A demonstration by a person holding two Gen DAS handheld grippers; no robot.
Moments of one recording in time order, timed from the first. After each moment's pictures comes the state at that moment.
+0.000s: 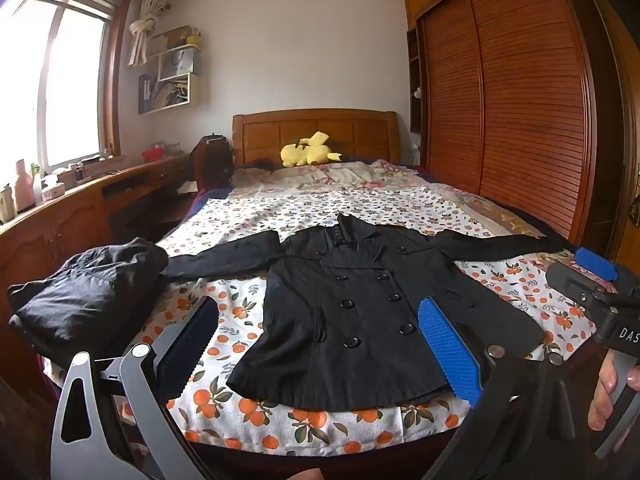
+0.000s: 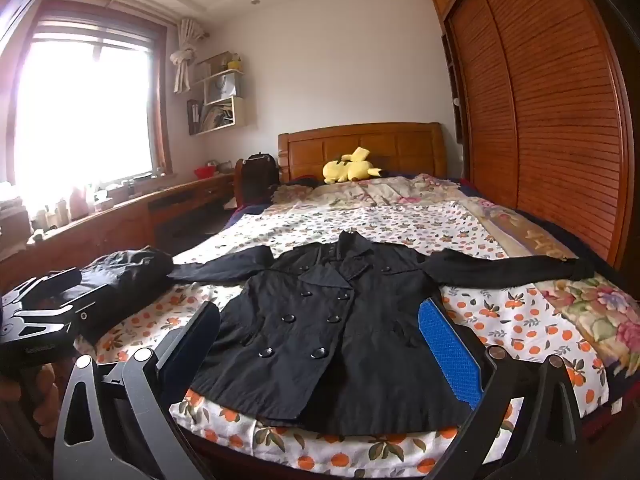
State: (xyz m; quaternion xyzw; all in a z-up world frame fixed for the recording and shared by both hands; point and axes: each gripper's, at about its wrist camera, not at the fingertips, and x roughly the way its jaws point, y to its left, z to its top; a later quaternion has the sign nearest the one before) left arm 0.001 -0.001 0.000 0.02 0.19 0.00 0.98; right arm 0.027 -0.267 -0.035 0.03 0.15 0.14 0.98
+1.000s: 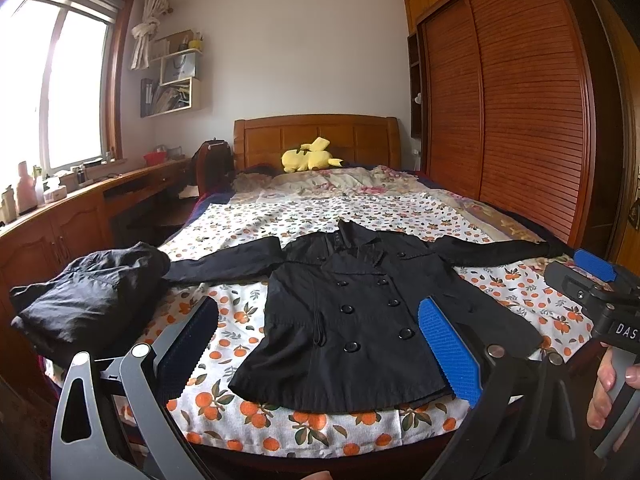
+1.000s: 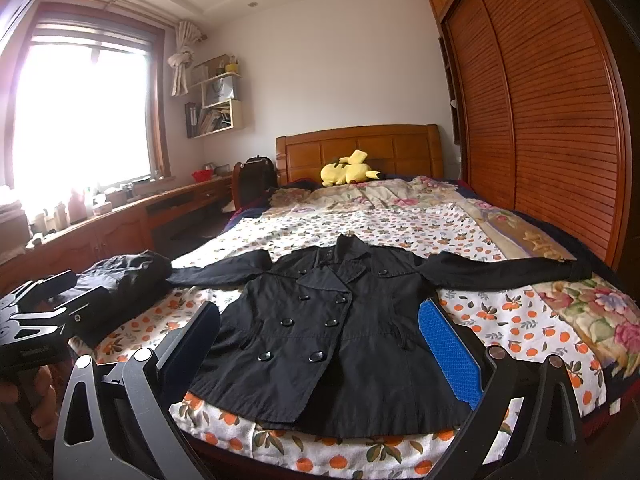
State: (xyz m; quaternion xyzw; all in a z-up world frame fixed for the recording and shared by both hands) left arm -0.006 -0.004 0.011 0.02 0.18 0.00 0.98; right arm 0.026 -0.272 -0.030 0.03 0.15 0.14 0.98
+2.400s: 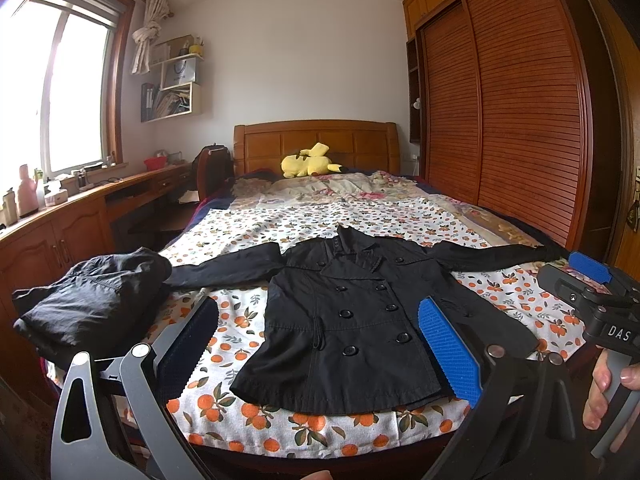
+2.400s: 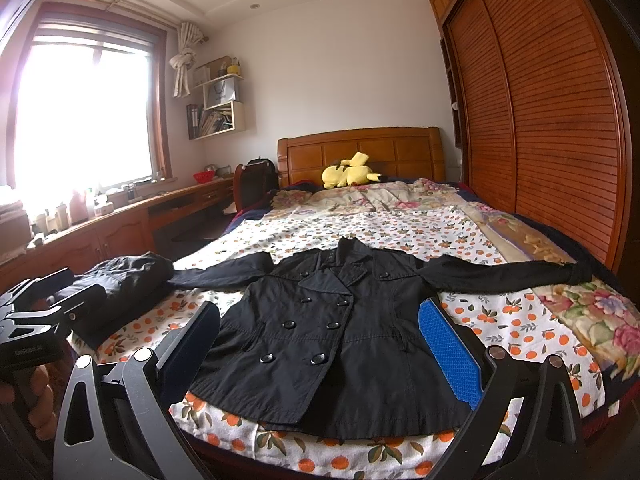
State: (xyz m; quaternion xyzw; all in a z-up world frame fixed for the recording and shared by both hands) left arm -0.011 -0.005 0.018 0.02 0.17 0.00 0.98; right arm 0.025 -0.272 -0.025 0.03 0.15 0.14 0.98
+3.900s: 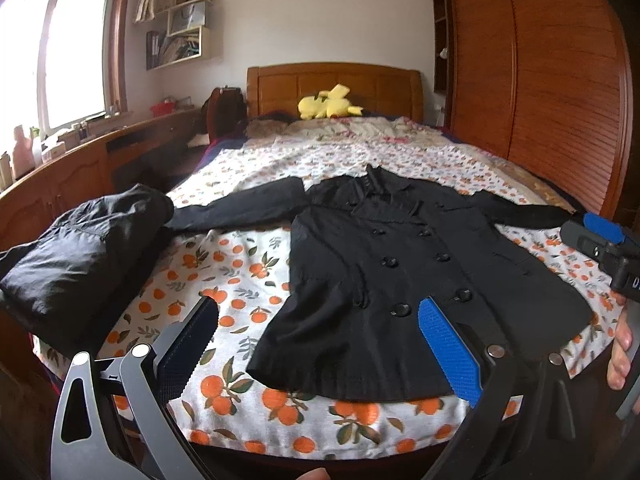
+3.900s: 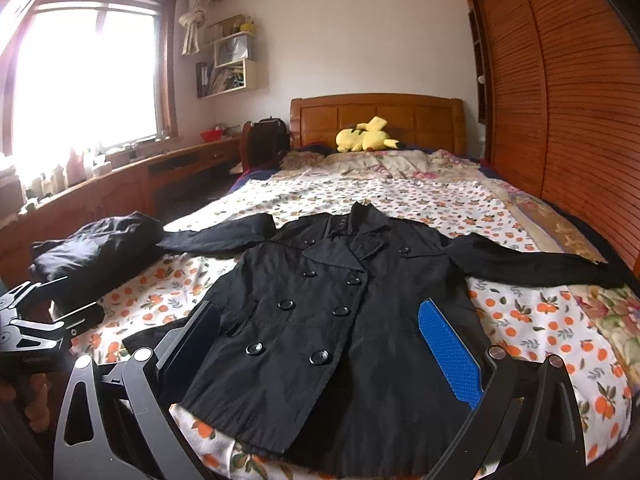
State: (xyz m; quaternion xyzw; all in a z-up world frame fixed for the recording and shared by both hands) left arm 0.077 0.053 -0.065 0.01 0.27 0.03 0.96; right arm 0.121 -0.234 -0.070 -0.01 0.21 0.17 0.96
